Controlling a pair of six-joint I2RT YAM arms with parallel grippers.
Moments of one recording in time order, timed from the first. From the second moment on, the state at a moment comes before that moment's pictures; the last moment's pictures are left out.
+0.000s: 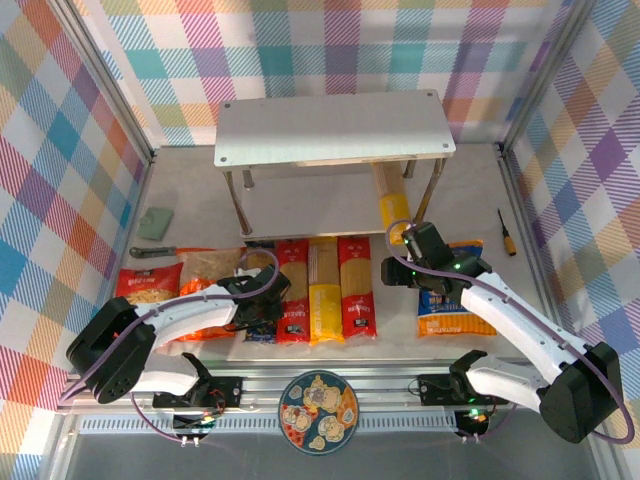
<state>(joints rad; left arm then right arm) -0.77 1.33 0.60 -0.60 -0.24 -0.96 0.57 1.08 0.83 -0.76 0.09 0.50</state>
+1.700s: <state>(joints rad) -0.77 1.01 0.91 -1.06 -0.10 -0.75 0.58 1.05 0.83 -0.76 0.09 0.52</state>
